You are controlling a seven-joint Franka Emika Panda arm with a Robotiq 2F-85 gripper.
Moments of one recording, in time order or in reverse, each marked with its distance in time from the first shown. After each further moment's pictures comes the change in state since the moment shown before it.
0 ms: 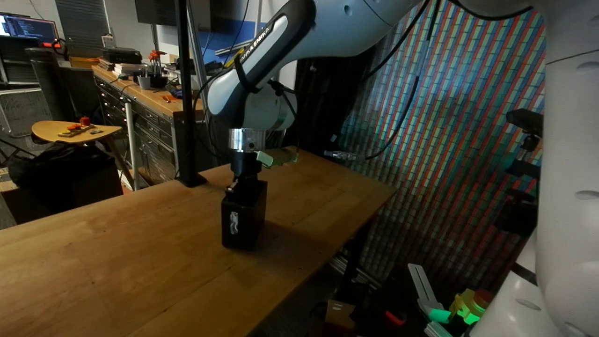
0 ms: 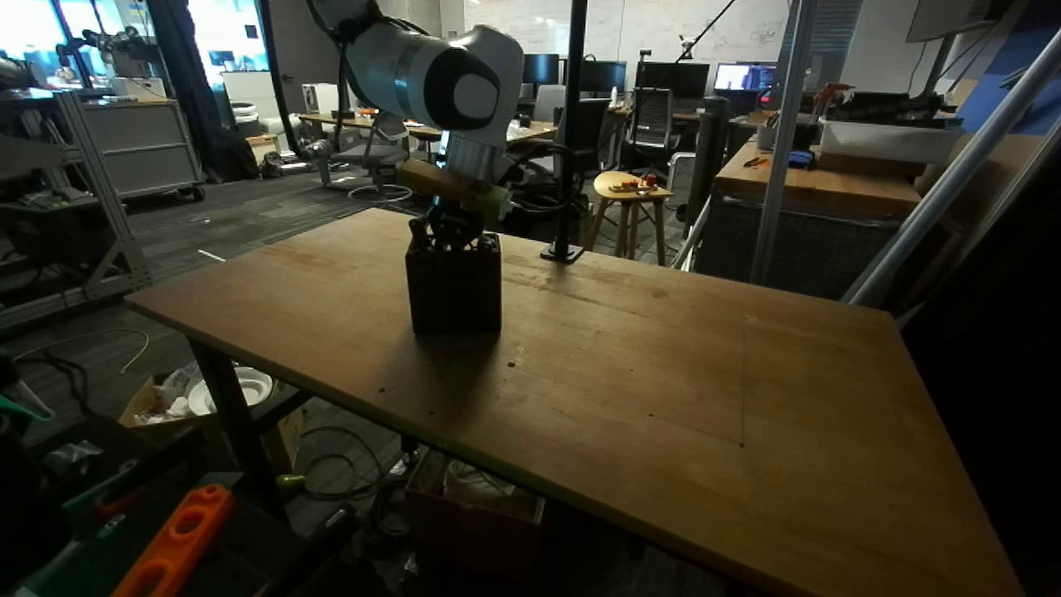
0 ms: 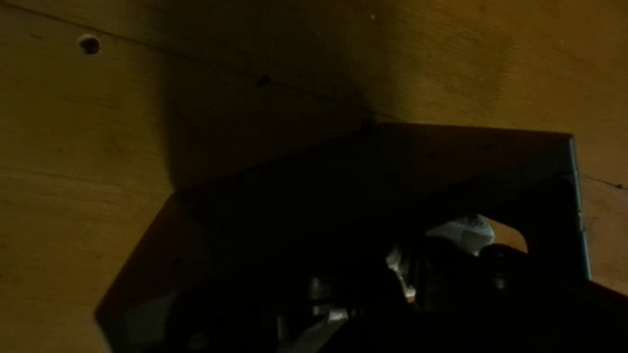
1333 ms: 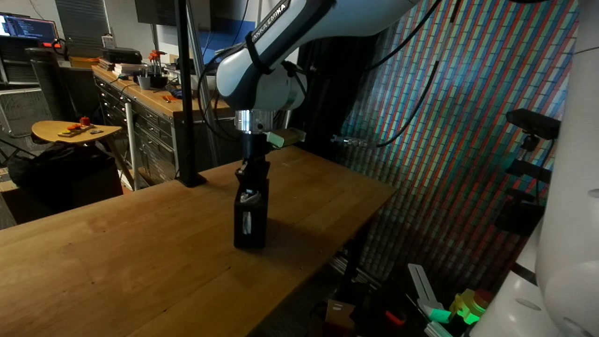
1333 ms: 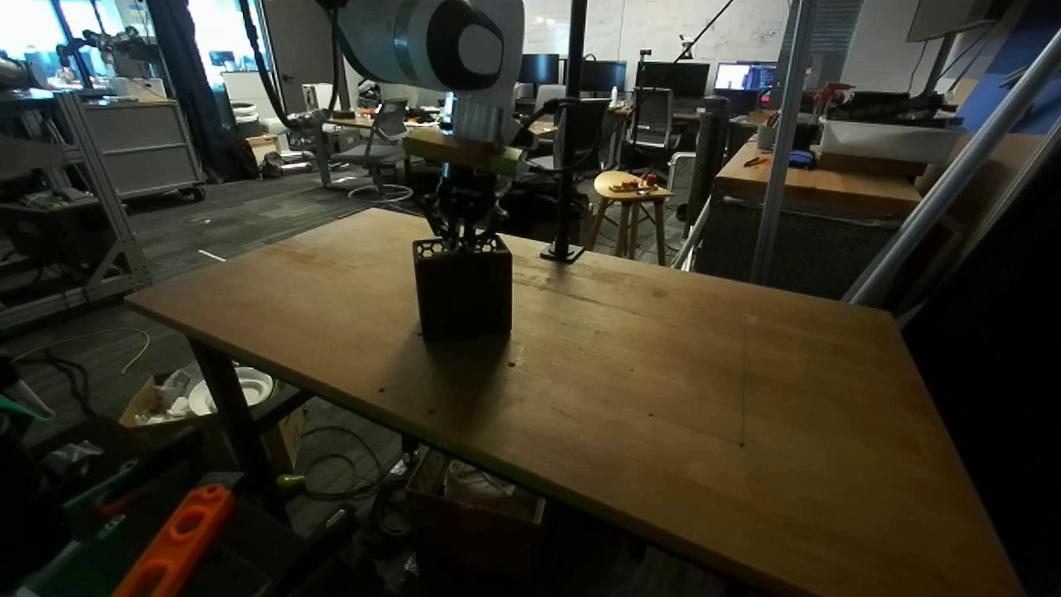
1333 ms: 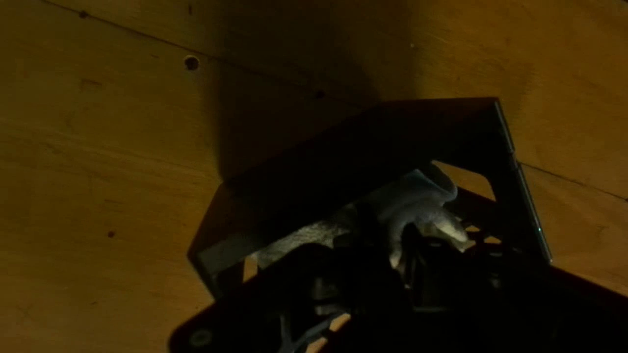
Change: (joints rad) arm -0.002 -0.097 -0.024 -0.013 -0.096 -0.038 0.003
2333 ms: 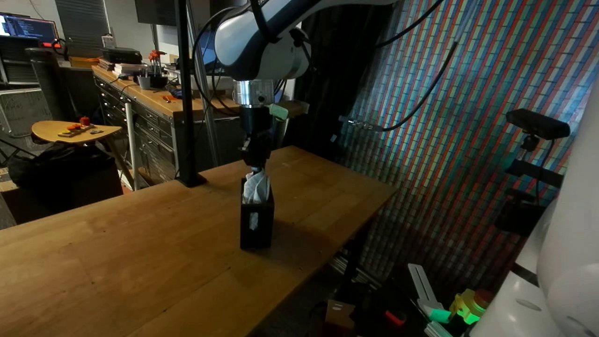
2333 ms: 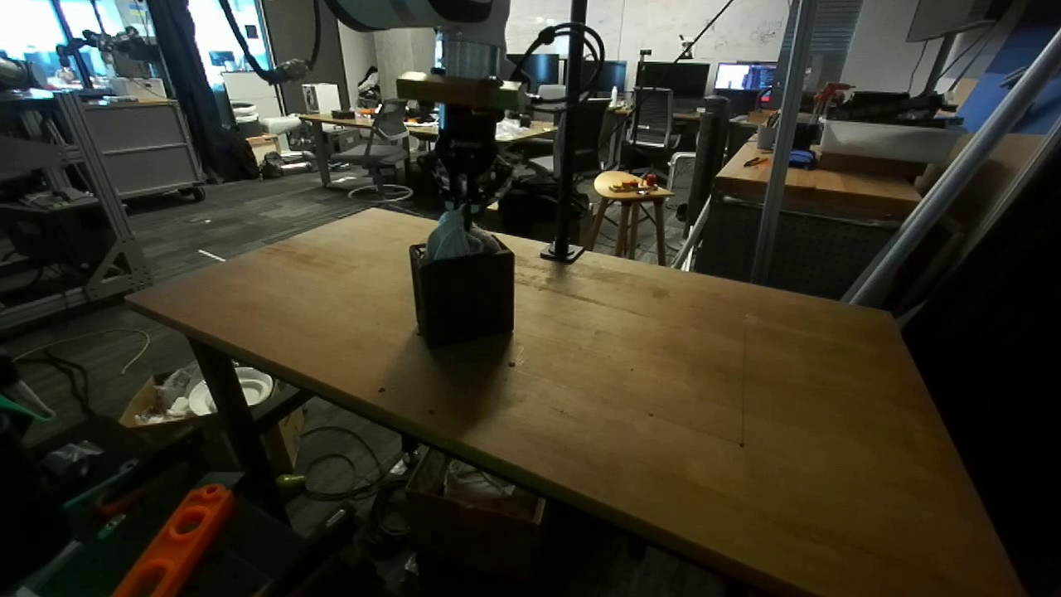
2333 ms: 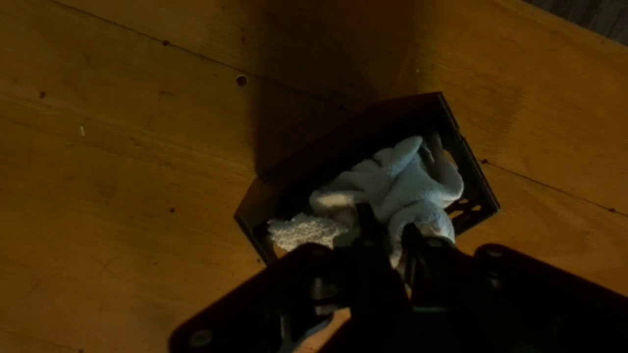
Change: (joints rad) arm 0.020 -0.100 -0.006 0.034 -0.106 -0.118 0.049
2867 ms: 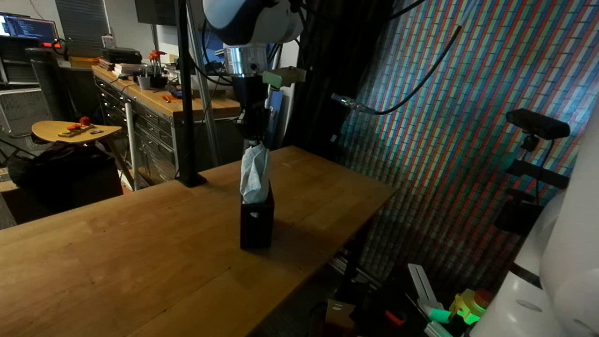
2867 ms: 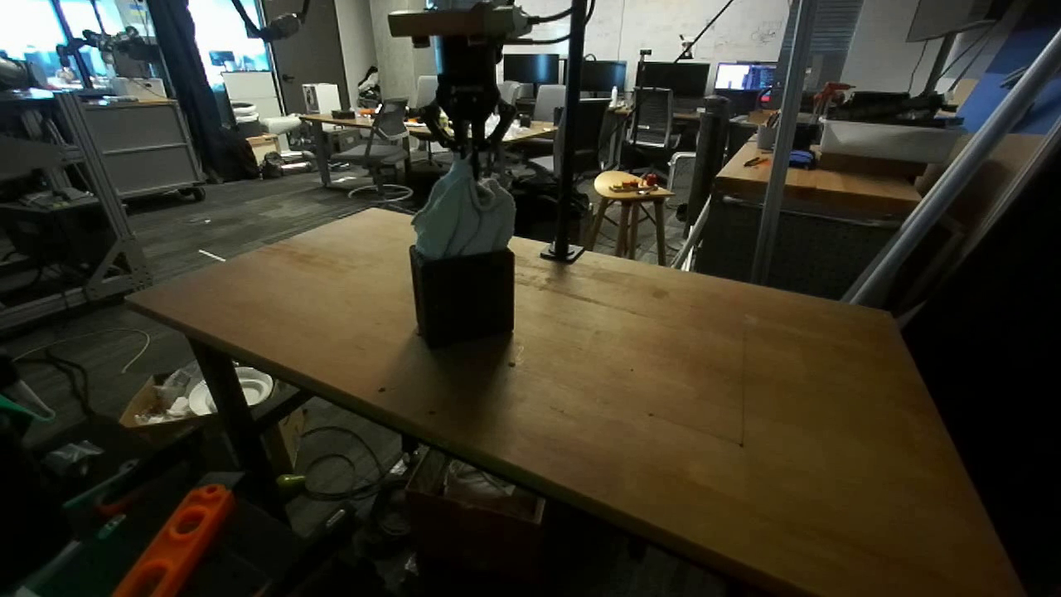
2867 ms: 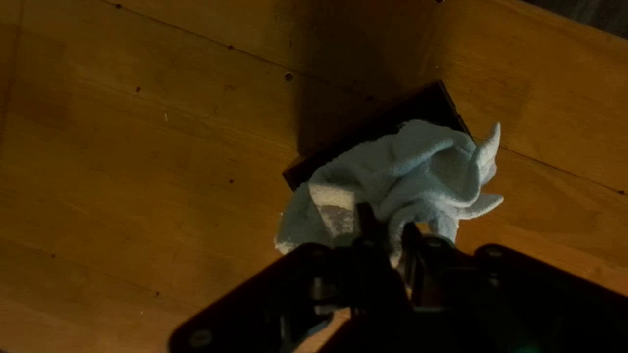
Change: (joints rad) arm 0.037 -0.038 0.000 0.118 -0.108 -0.132 0.084
